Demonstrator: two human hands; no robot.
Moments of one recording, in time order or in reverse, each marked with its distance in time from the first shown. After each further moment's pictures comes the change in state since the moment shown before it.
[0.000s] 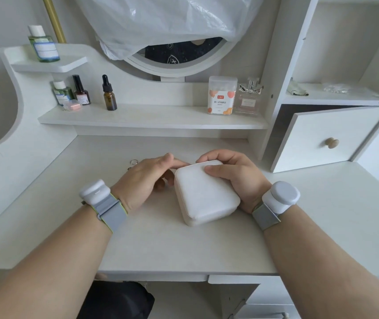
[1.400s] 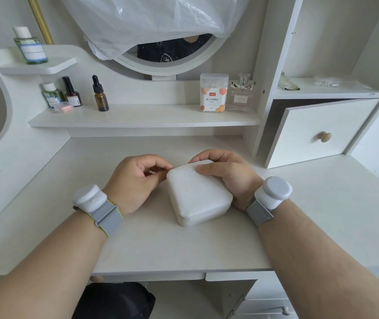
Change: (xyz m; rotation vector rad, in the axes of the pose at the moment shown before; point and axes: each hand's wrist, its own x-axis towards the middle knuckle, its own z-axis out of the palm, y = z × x) left_hand 0.001 -0.009 0.003 0.125 0.270 0.052; right_hand -0.004 -0.004 0.003 -0.004 -0.013 0.087
